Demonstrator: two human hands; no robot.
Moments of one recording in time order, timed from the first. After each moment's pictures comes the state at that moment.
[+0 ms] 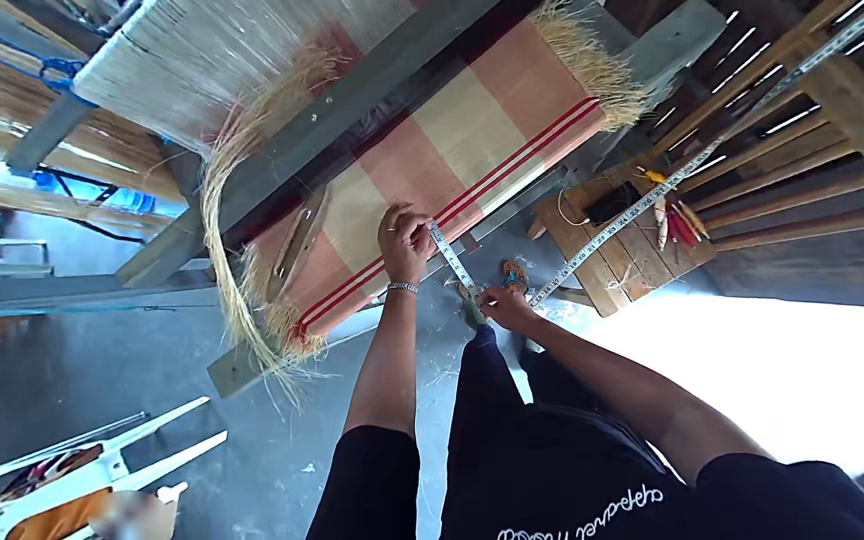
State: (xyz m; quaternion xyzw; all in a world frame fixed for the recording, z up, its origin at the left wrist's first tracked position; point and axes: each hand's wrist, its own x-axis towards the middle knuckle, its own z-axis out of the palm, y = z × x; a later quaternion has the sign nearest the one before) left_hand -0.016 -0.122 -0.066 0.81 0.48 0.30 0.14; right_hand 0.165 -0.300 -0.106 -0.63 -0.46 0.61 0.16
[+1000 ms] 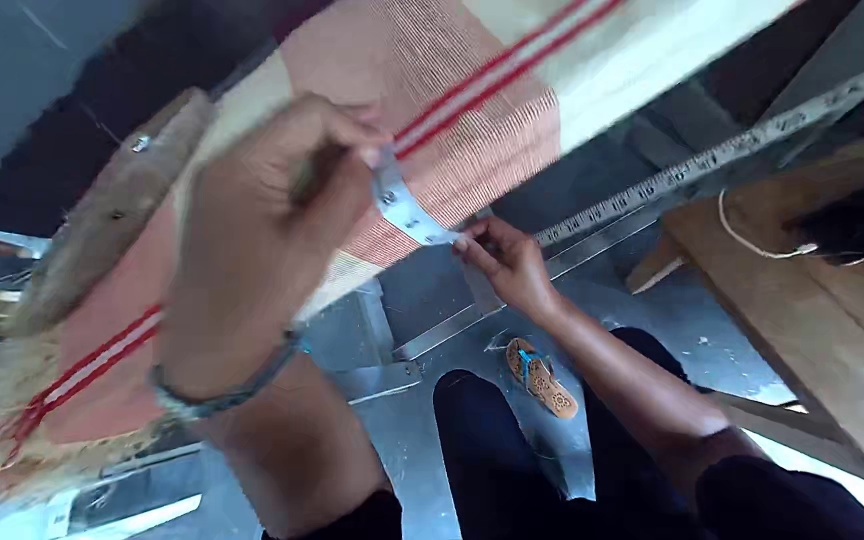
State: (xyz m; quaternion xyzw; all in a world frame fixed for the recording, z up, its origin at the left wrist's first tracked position) left_hand -0.026 -0.116 -0.069 0.90 0.36 0.24 0.07; right_hand 0.124 -0.125 -0.311 -0.36 -0.55 0.34 0.67
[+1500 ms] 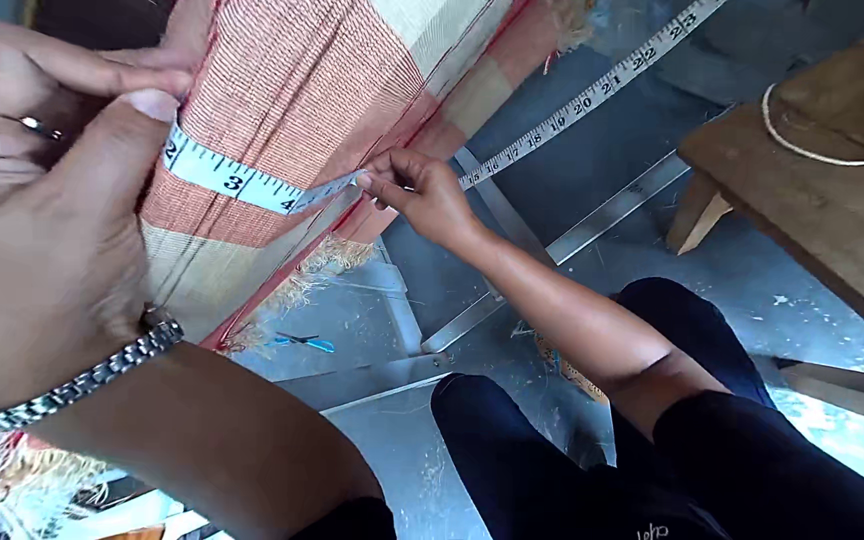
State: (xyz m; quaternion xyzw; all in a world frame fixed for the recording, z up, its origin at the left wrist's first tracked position) left_hand -0.066 -0.067 -0.066 0.92 0.27 0.27 0.10; right_hand 0.101 -0.063 -0.301 -0.22 -0.48 0.40 0.75
